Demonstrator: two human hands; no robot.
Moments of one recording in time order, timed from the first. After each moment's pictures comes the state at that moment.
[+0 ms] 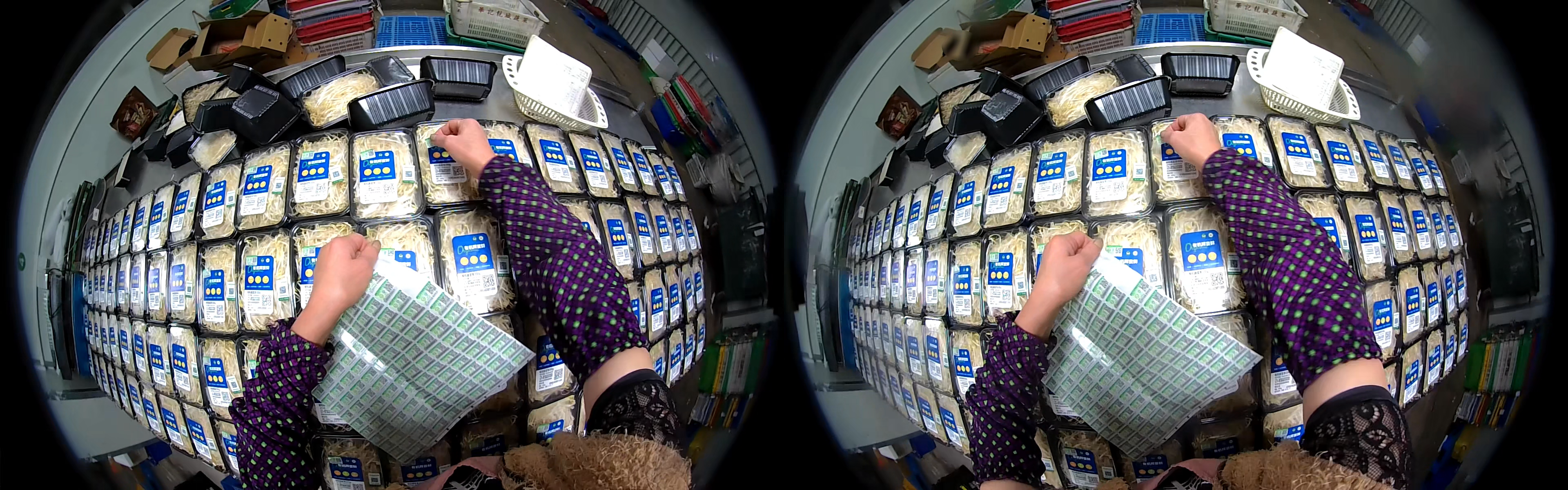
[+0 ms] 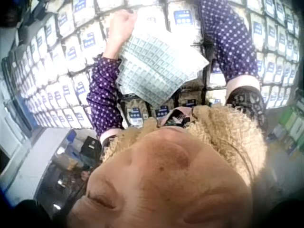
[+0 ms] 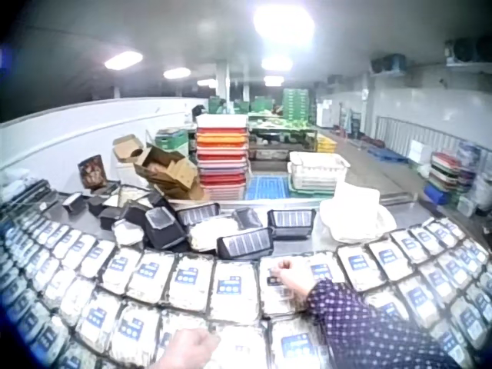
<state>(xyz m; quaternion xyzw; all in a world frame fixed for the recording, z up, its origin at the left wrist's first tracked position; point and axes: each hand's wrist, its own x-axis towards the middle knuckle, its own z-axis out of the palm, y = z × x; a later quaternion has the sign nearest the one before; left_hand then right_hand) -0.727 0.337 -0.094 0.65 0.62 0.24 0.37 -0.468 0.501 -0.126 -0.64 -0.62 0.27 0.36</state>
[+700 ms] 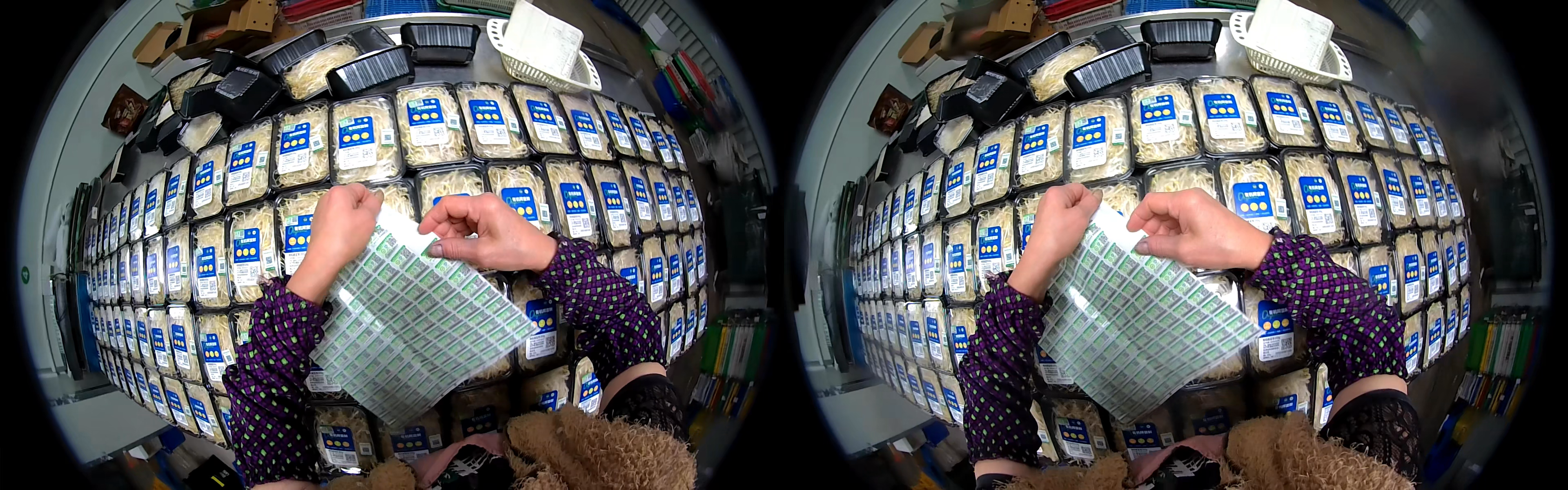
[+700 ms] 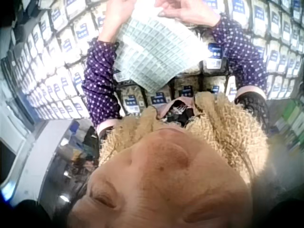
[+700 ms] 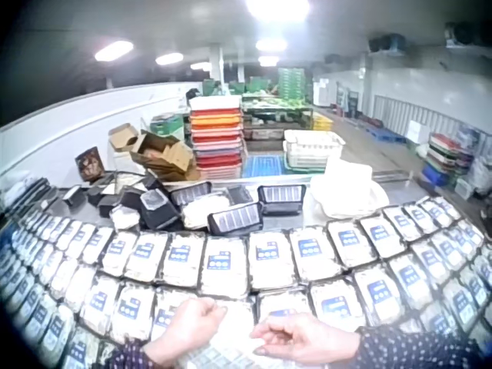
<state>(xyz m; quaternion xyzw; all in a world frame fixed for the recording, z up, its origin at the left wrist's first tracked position) -0.691 0.339 -0.068 0.67 0.61 0.23 0.36 -0.469 0.294 -0.031 -0.40 -0.66 0.58 0.26</state>
